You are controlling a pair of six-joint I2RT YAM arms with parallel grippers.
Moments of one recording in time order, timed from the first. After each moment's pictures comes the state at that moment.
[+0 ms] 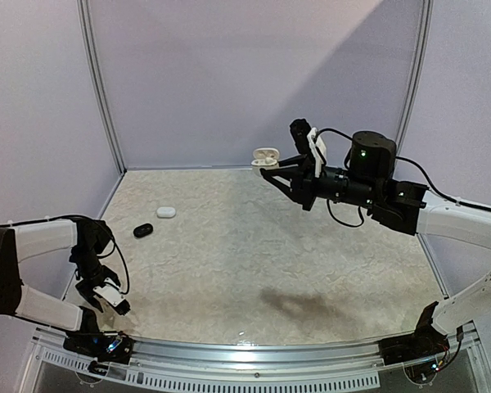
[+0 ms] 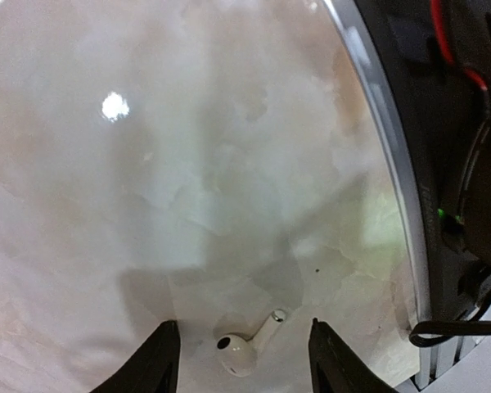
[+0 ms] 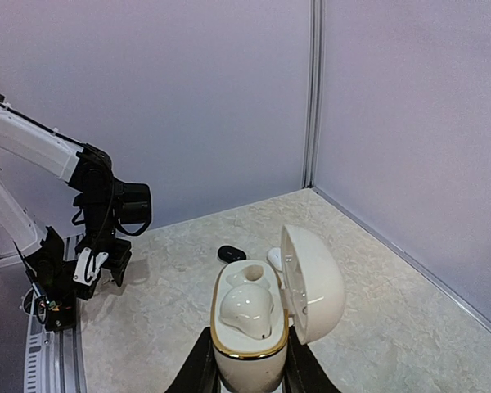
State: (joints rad) left arm -0.05 1.28 0.57 -1.08 -0.02 2.02; right arm 0.88 1.34 1.08 0.18 -0.25 0.02
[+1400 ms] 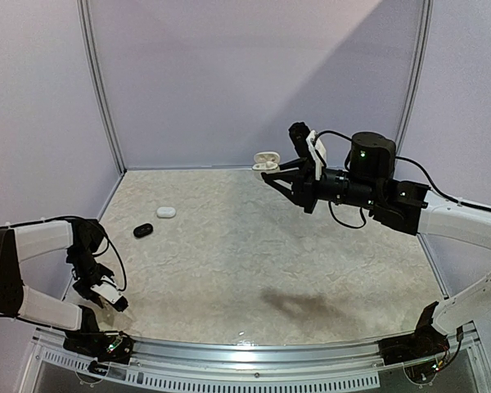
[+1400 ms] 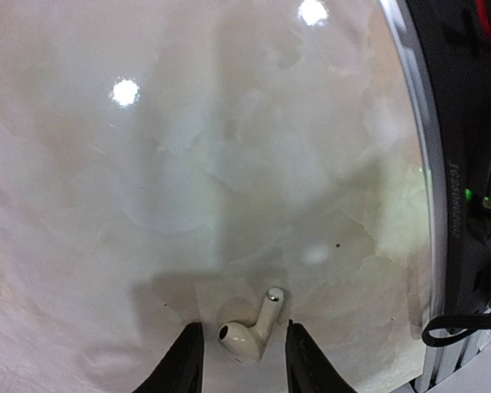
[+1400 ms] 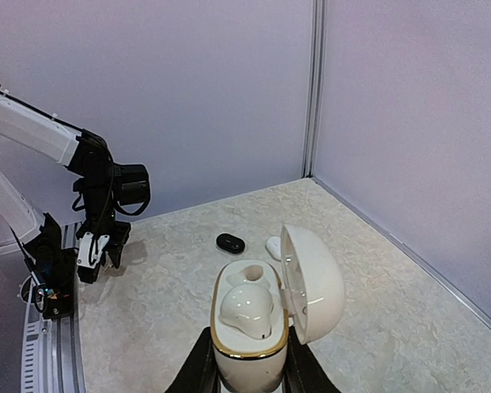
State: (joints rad) left arm 0.05 1.28 0.56 -1.01 -0.05 2.04; right arm 0.88 1.33 1.08 0.13 -0.25 -0.01
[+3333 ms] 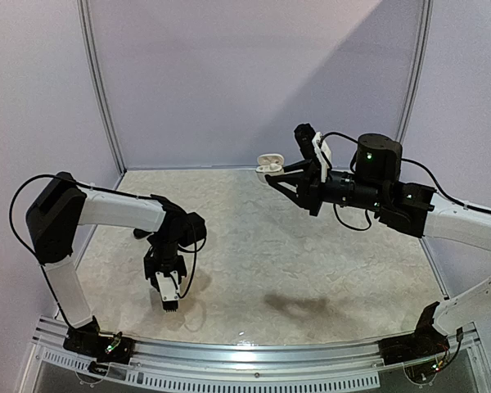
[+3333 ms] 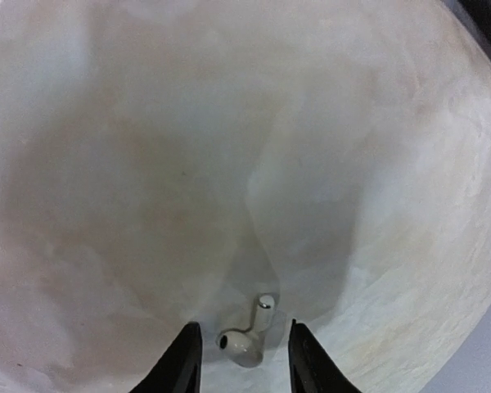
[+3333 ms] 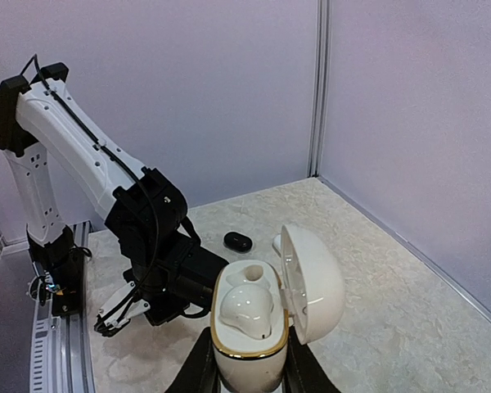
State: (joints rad) left arm -0.75 1.84 1.09 -1.09 -0.09 2.03; right arm 0.88 1.29 1.06 0.12 -0.26 0.00
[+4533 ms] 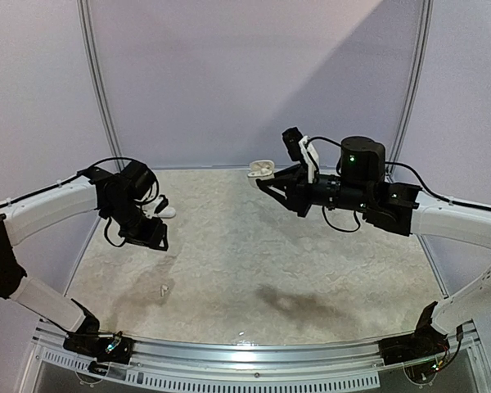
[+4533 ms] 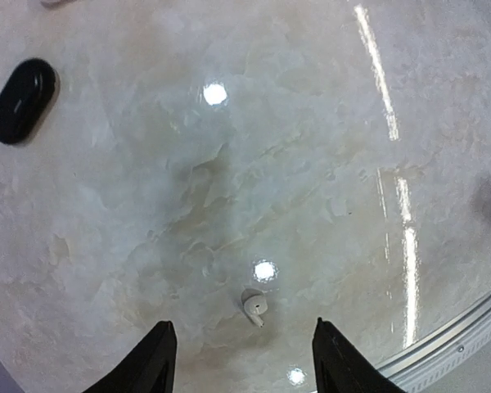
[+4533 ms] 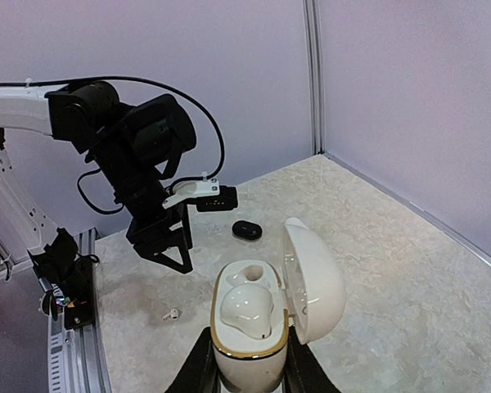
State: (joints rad) left arm -0.49 1.41 1.09 -0.96 0.08 -0.21; right arm 0.89 1.37 1.09 0.13 -0.24 0.12
